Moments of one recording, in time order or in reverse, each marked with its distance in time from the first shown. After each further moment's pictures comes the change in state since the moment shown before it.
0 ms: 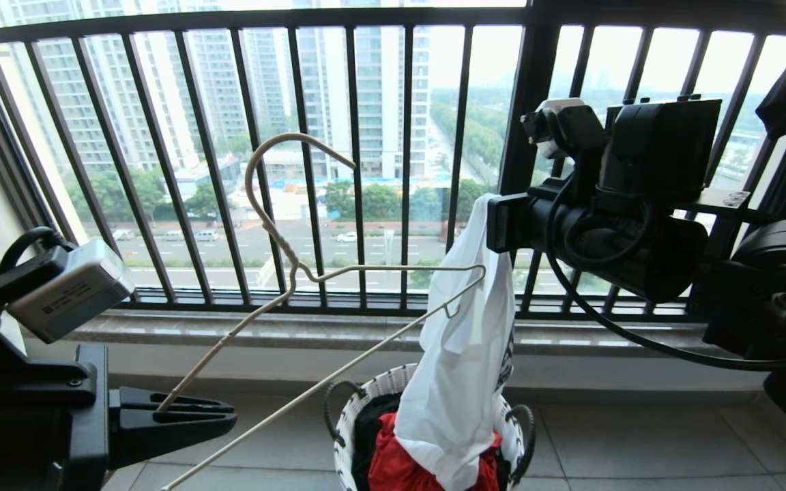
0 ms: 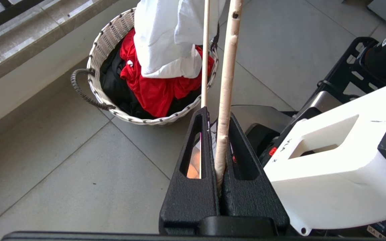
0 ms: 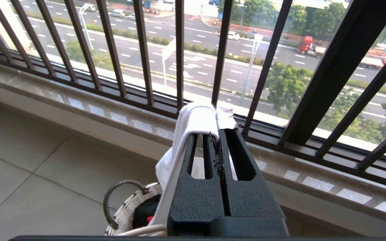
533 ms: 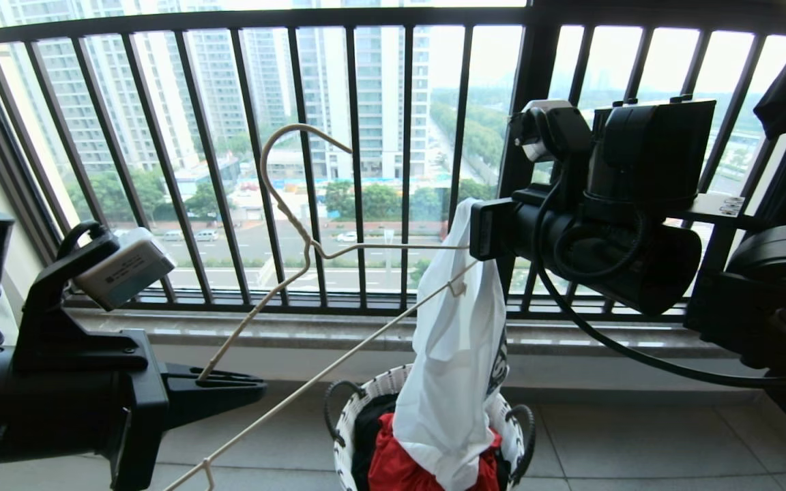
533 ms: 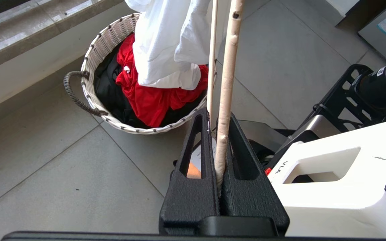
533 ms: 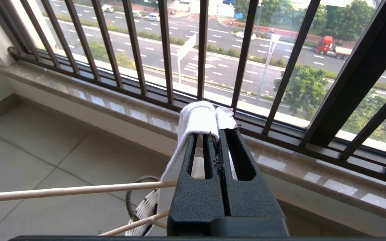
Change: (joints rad) left arm 0.000 0.076 0.029 -0.142 0.004 -0.109; right arm 0.058 -0.003 0.001 0.002 0.000 0.036
